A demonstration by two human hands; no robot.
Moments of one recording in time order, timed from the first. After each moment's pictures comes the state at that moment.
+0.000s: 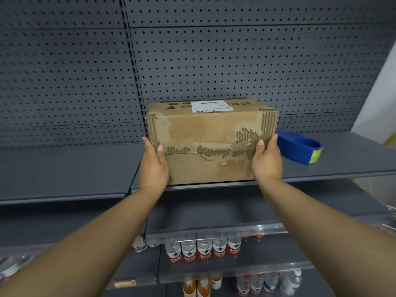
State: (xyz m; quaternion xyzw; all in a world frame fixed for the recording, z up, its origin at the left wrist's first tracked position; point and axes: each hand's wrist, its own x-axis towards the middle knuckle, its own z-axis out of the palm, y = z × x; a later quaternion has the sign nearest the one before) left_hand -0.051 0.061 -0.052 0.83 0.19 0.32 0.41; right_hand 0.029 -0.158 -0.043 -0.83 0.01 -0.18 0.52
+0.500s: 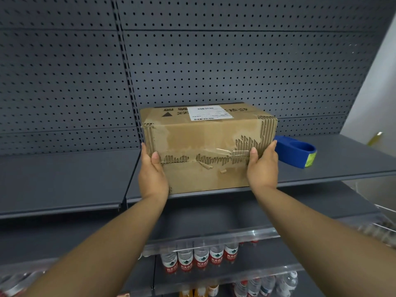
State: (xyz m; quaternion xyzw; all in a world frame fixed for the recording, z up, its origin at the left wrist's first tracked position) left_hand -0.035 0.063 -0.067 0.77 0.22 0.37 0.48; right_hand 0.033 -0.145 -0.052 -0.84 0.03 -0.23 0.49
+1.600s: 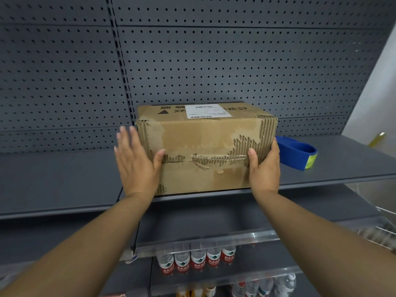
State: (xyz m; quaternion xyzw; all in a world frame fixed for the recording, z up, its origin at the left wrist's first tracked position) left_hand -0.036 0.079 -0.050 0.86 0.15 0.44 0.19; right_hand 0.047 -0.158 -0.066 -0.80 -0.02 -0.28 0.53
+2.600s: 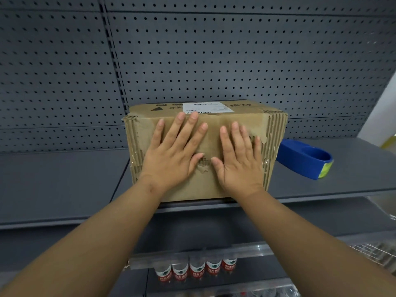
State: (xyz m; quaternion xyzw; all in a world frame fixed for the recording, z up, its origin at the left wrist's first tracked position) left_hand 0.037 0.064 -0.044 0.79 -0.10 0.56 -0.24; right_hand 0.081 -0.113 -0.066 -0.79 -0.28 -0.53 0.12
